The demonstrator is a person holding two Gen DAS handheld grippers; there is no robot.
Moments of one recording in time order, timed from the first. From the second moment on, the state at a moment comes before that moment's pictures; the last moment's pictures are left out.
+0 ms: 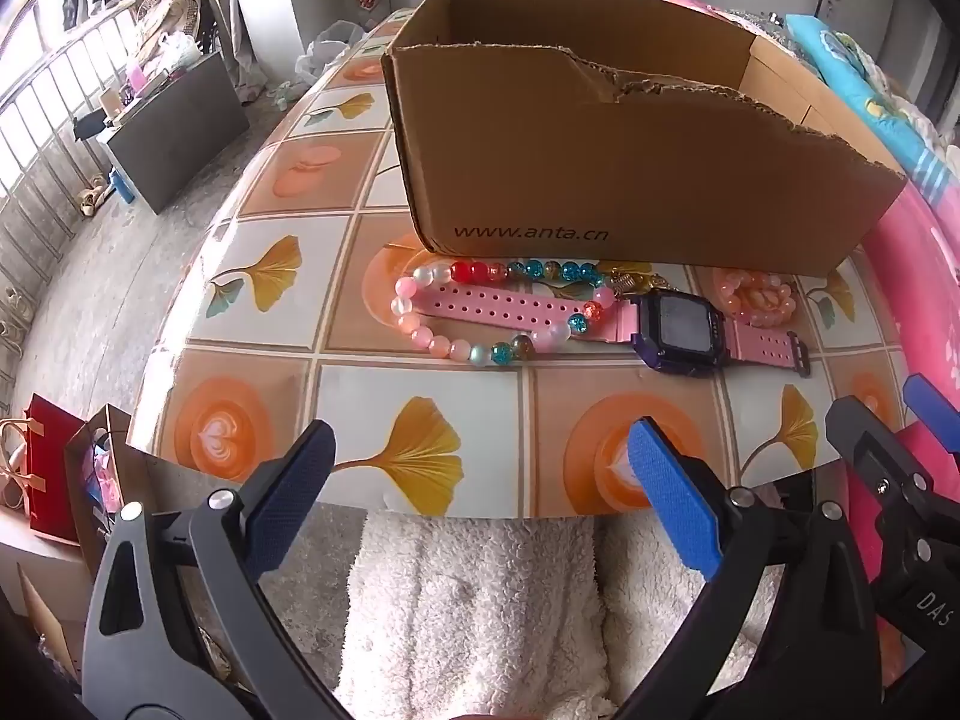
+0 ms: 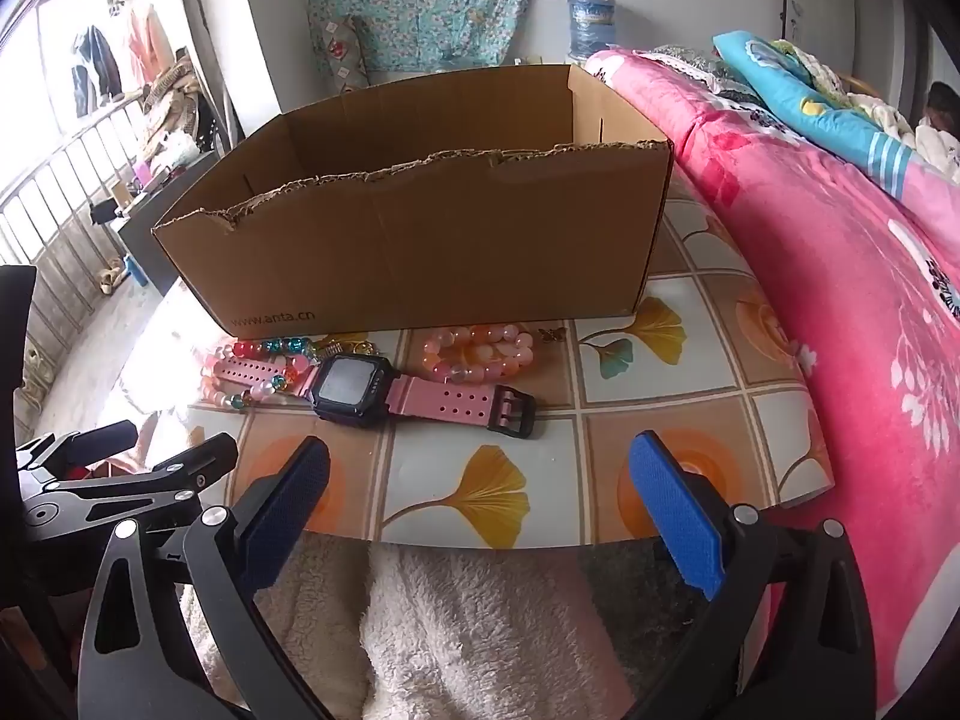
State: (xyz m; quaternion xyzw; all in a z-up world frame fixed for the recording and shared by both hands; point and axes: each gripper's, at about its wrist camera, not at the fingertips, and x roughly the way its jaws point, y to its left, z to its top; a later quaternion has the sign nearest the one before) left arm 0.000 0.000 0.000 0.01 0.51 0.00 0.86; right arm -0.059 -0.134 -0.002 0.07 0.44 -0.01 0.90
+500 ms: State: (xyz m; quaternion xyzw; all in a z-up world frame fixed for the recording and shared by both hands) left arm 0.001 -0.004 0.001 0.01 0.51 0.00 0.86; right arm -0.060 -0.136 -0.004 0.07 0.44 -0.01 0.90
